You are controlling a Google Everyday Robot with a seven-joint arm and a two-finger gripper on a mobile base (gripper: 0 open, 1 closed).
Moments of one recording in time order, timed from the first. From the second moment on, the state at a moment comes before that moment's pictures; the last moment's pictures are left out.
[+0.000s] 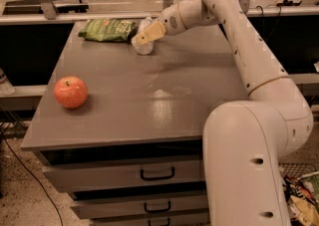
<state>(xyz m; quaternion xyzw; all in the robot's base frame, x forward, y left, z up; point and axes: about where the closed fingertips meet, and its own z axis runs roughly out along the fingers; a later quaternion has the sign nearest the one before) 0.783 0.030 0.891 -0.47 0.72 0.36 0.38</state>
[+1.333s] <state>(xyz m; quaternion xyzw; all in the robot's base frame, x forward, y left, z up) 0.802 -0.052 0.891 -0.45 0.75 0.28 0.39</state>
